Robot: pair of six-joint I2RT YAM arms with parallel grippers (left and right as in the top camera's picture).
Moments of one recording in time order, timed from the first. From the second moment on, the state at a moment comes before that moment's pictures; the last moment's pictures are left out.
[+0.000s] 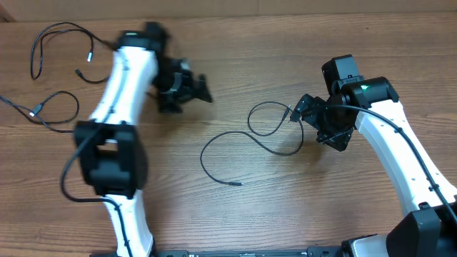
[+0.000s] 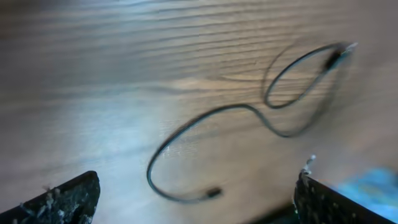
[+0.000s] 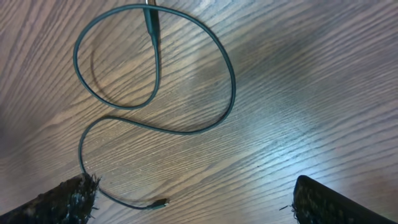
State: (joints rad) left arm -0.14 2.13 1.89 -1.34 0.44 -0.20; right arm 0.20 1.58 1.33 -1.15 -0.17 0.77
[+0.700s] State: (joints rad) left arm -0.65 2.13 1.89 -1.05 0.24 -0.15; right arm -0.34 1.58 1.33 -1.24 -0.10 0.75
